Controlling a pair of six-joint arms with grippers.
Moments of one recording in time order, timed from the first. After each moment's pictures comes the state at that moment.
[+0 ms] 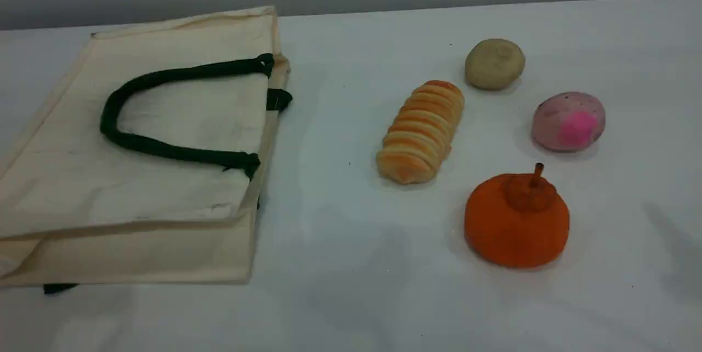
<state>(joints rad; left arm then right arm) -0.23 0.97 -0.55 0.52 0.27 -0.50 0.09 0.94 -0.56 0.90 0.32 -0.75</state>
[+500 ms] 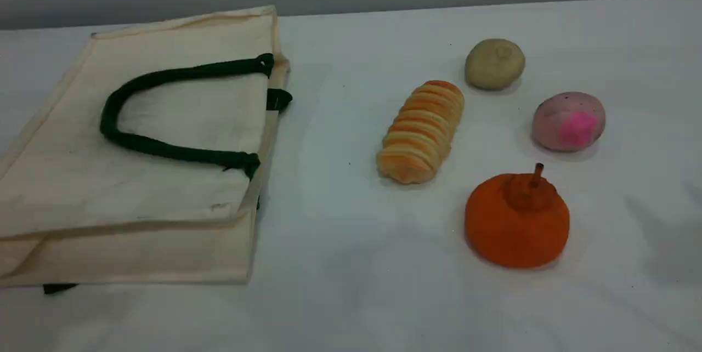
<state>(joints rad) -0.23 1.09 -0.55 0.40 0.40 -0.43 0.09 1.06 -0.56 1.05 0.34 -0.90</state>
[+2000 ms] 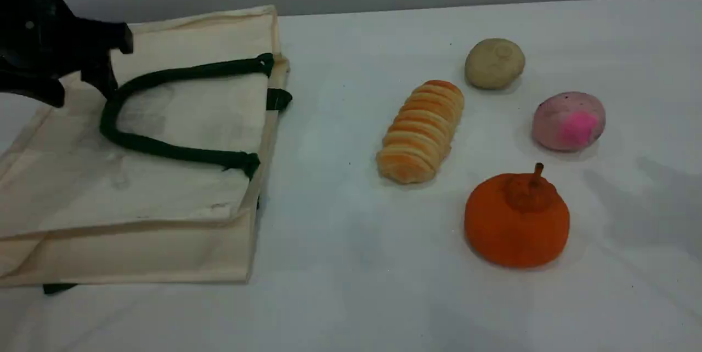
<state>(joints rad) -0.10 1.94 -1.04 0.40 0.33 -0.62 0.09 1.31 -0.56 1.75 0.42 -1.57</state>
